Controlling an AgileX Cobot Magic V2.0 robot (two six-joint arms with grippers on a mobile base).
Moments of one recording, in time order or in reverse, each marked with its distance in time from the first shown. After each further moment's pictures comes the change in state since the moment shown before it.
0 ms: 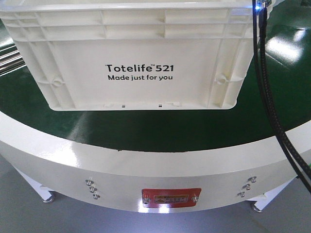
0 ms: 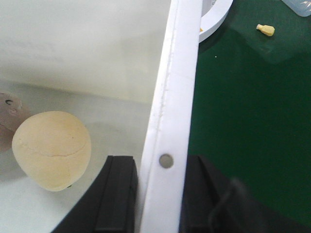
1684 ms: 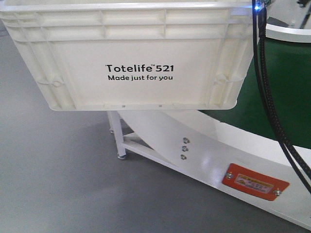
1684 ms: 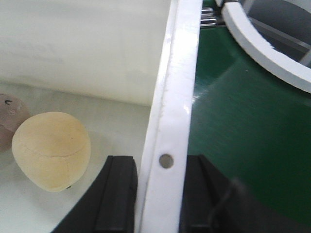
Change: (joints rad) left arm 0.000 0.000 0.000 0.000 0.000 0.000; right arm 0.000 0.000 0.000 -0.002 0.000 0.001
